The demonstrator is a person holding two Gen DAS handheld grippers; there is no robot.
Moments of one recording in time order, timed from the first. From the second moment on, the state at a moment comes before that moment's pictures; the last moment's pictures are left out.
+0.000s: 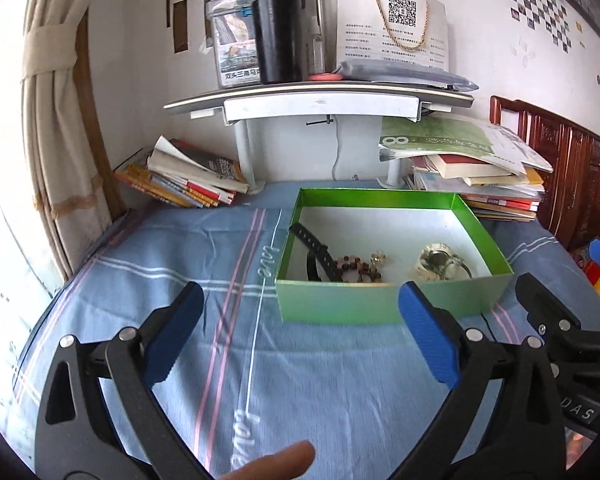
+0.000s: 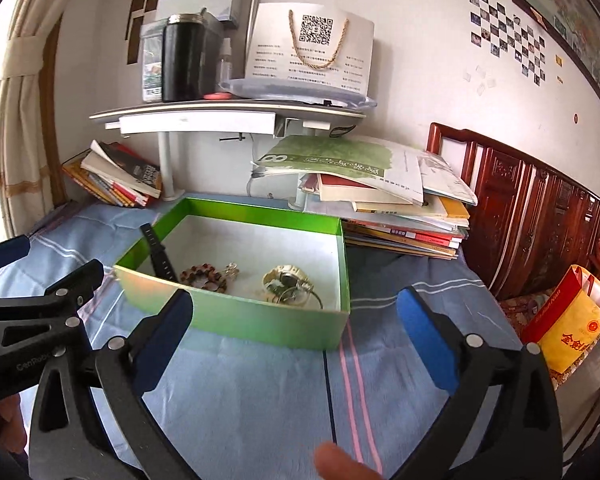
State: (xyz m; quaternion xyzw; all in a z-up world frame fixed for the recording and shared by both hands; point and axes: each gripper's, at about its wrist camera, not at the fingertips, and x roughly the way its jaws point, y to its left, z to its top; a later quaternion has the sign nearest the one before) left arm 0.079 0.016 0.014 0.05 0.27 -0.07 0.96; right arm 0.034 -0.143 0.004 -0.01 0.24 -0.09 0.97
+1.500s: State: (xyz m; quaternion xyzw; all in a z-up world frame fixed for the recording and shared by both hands) left arm 0.049 0.023 0.024 0.06 0.26 -0.07 0.96; right arm 0.012 -0.142 0.011 0.01 0.23 -0.10 0.97
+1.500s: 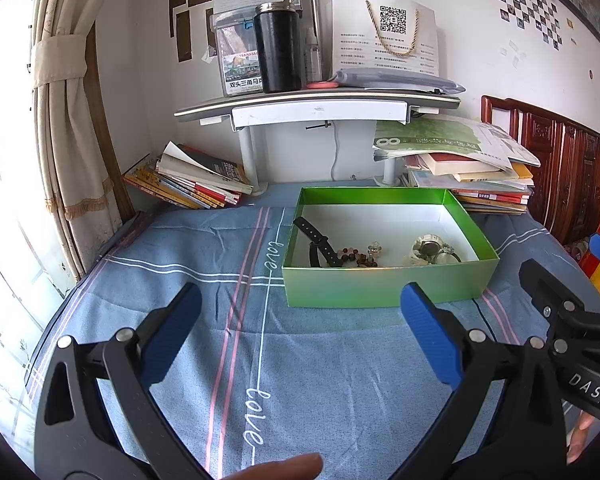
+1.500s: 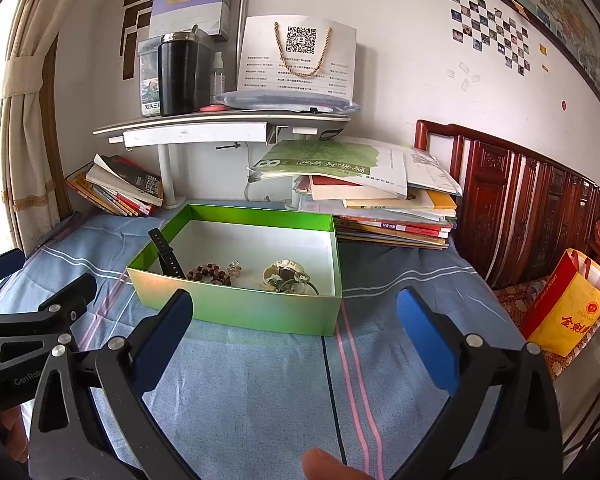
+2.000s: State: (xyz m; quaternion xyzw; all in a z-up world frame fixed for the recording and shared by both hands) left arm 0.049 0.023 0.024 0.06 0.26 -0.07 0.96; right arm 0.011 -0.142 0.010 0.01 0.23 -0.10 0.97
